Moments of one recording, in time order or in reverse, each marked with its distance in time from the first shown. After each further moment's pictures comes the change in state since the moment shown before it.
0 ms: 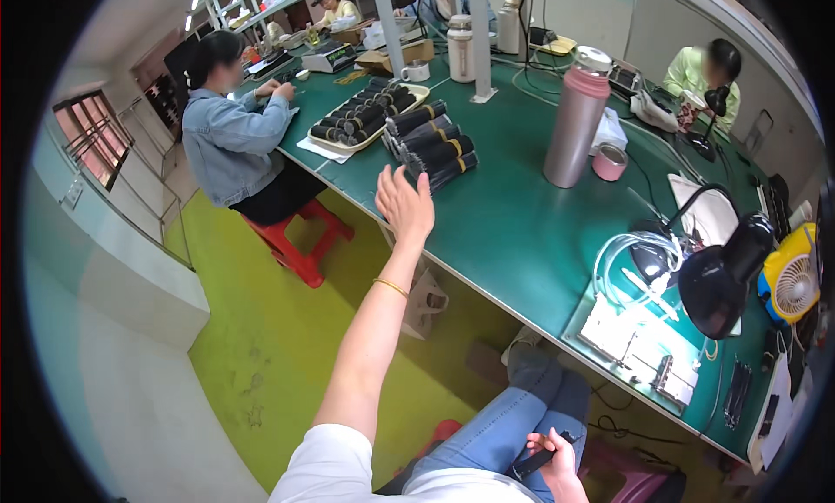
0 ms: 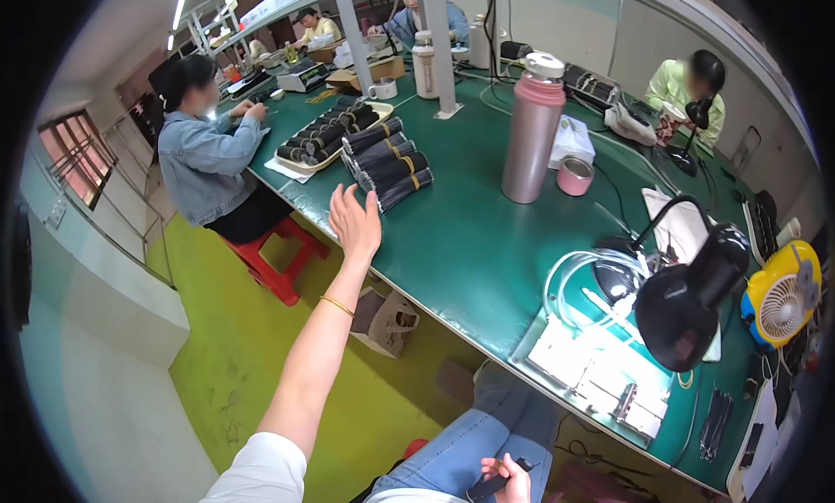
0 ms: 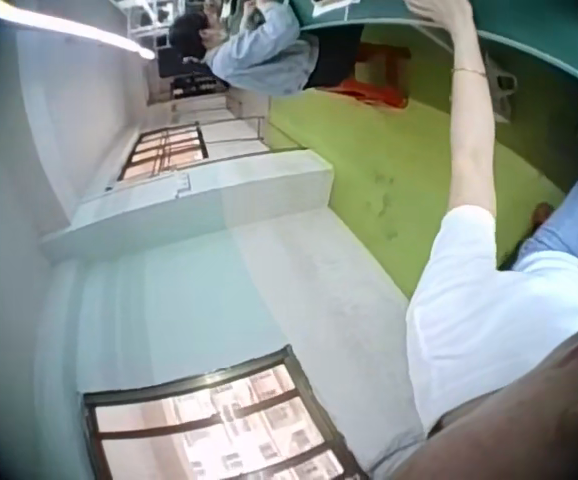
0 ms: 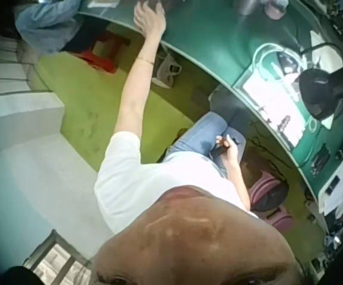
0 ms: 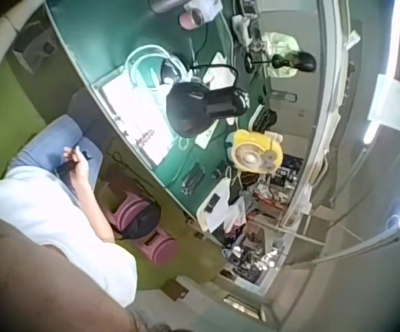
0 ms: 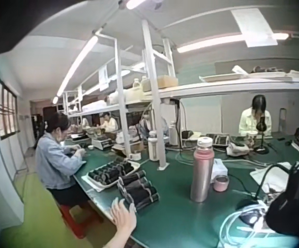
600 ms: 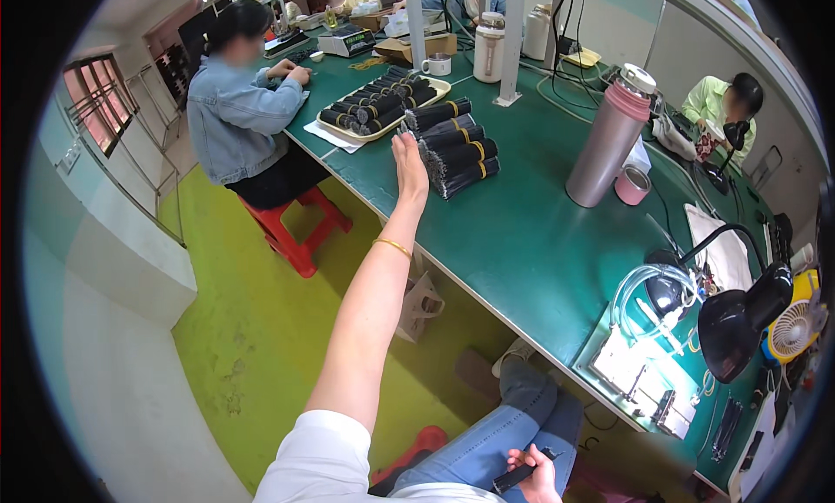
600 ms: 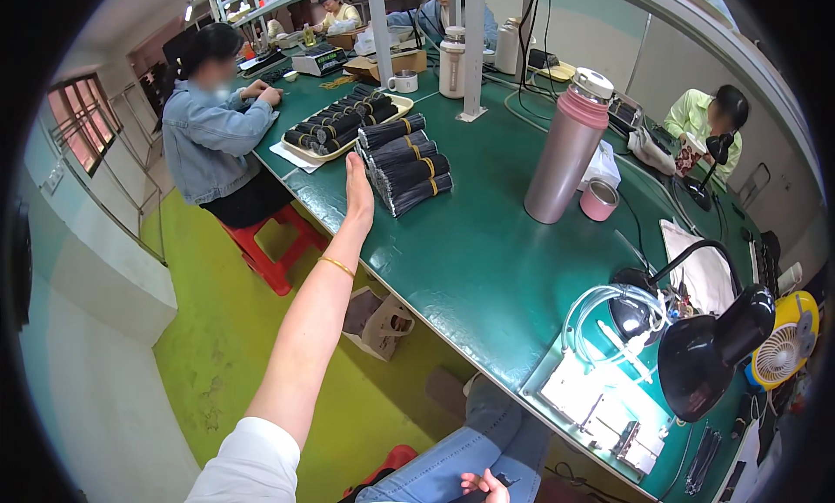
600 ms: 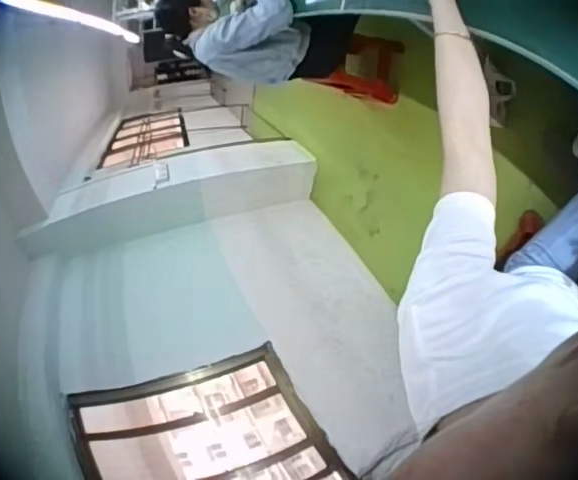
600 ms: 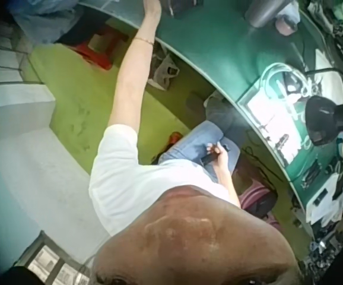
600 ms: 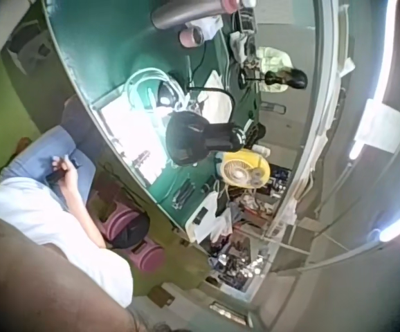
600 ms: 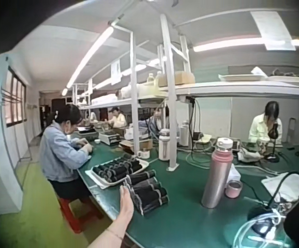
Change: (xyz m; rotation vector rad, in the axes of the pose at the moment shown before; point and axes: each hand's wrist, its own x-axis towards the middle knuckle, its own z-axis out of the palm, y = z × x) left_hand 0.077 -0.037 0.056 -0.754 -0.142 -0.254; right_hand 0.024 0.004 0.019 0.035 0.043 0.147
